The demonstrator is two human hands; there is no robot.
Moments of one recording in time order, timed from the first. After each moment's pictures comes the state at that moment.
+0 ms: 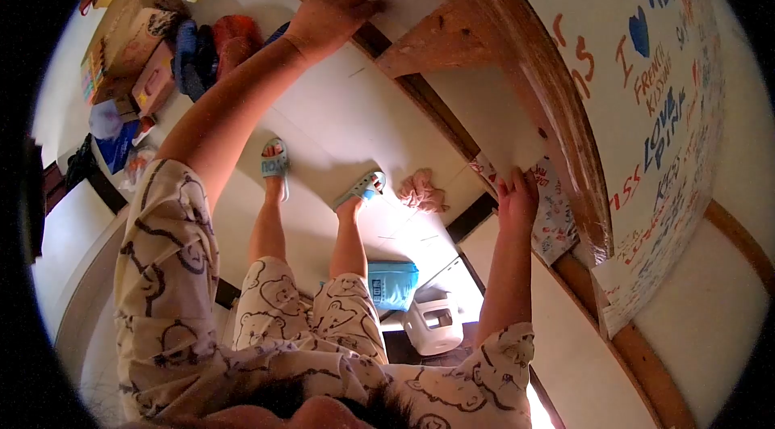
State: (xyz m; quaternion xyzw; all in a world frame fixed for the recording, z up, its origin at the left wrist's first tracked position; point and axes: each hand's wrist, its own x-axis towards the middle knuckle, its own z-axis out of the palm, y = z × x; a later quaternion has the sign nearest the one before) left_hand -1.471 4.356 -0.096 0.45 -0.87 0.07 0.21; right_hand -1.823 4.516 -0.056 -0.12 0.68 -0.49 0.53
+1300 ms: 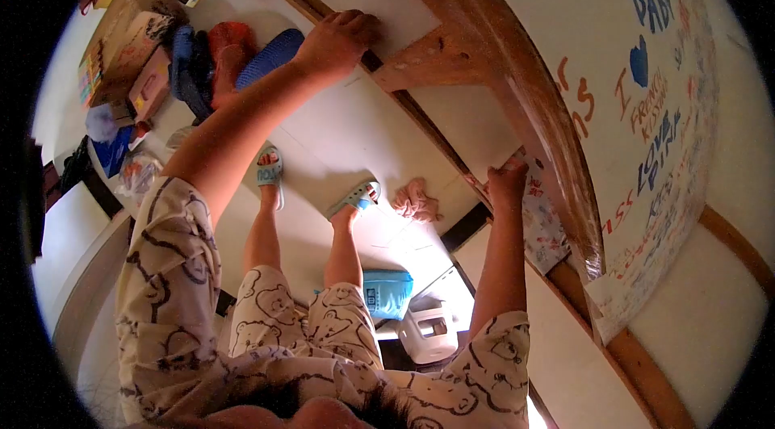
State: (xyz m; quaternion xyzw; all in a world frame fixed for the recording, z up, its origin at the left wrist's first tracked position) left_hand -1.485 4.371 -0.116 0.49 -0.86 0.01 0.16; right_hand -1.820 4.479 -0.087 -0.35 0.85 -0.07 0.39
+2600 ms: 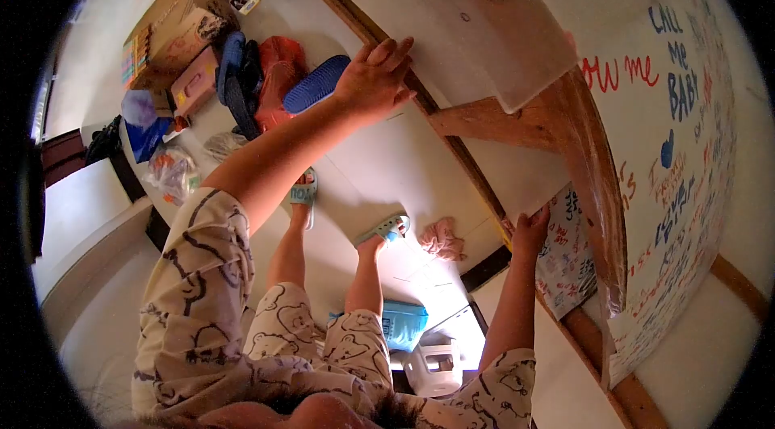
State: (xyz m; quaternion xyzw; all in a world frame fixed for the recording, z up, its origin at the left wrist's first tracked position) left_hand -1.458 4.389 -0.104 0.55 -0.83 0.01 0.10; right_hand -1.821 4.502 -0.110 -0.45 0.82 -0.14 0.30
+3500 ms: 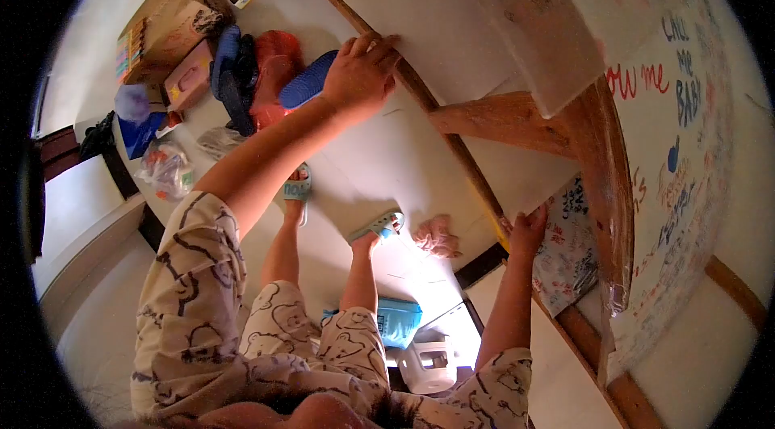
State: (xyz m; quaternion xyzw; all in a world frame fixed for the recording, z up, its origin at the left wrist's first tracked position) left_hand -1.446 4.394 -0.101 0.59 -0.79 -0.04 0.17; right_hand -1.835 4.508 -0.127 -0.43 0.81 -0.23 0.34
